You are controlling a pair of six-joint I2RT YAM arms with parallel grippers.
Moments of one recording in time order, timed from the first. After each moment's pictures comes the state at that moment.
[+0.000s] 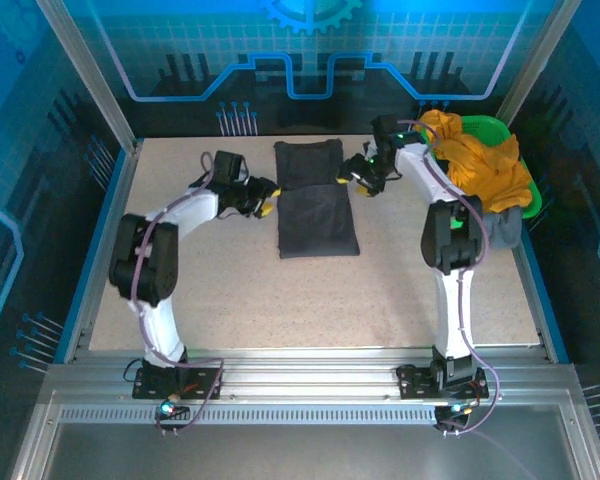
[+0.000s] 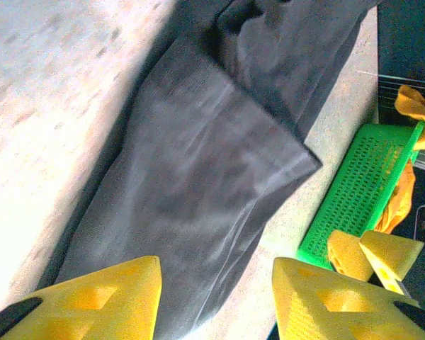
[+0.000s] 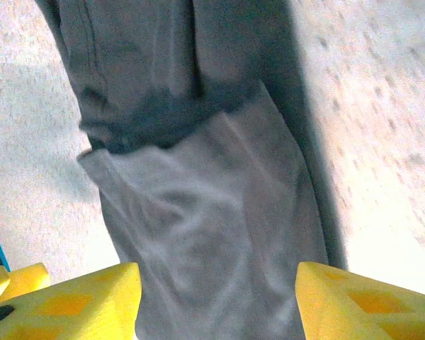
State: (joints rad) left arm -0.20 1.84 1.25 -0.25 0.49 -1.19; right arm 0.21 2.19 1.98 -0.97 -0.44 0.58
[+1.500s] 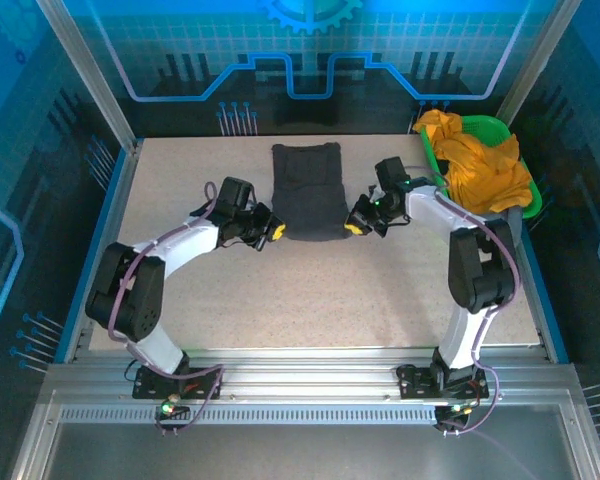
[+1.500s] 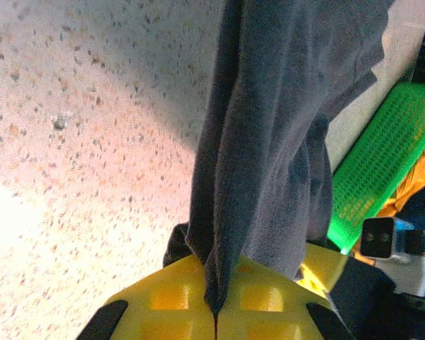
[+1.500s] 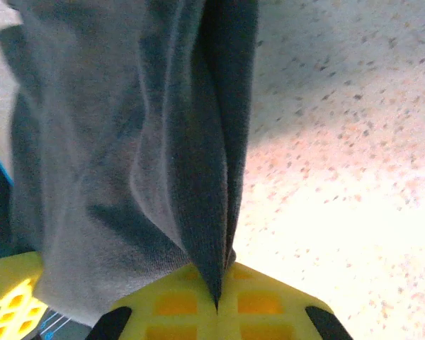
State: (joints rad) left arm -0.32 1.64 1.02 -0.24 0.48 -1.36; right arm 0.26 1.82 1.34 -0.68 -0.52 0.79
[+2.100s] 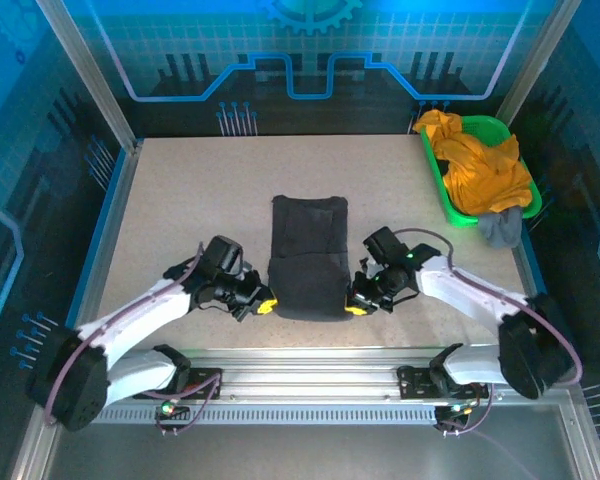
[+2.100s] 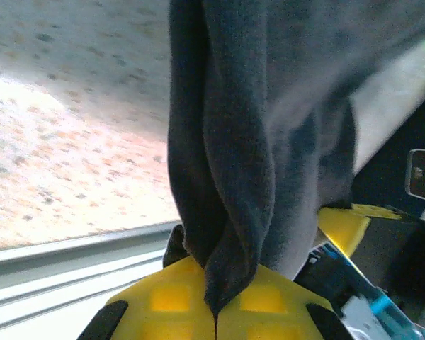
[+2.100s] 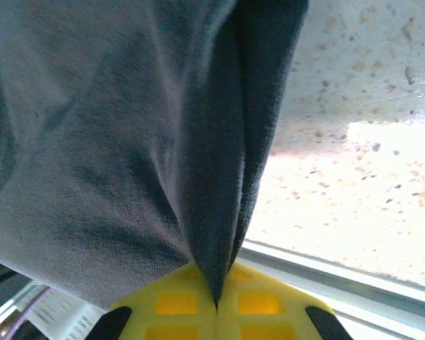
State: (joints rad) left arm -0.48 1.08 0.60 -0.50 0.63 -1.30; right arm 0.56 1.27 0.79 -0.78 -0.53 0.88
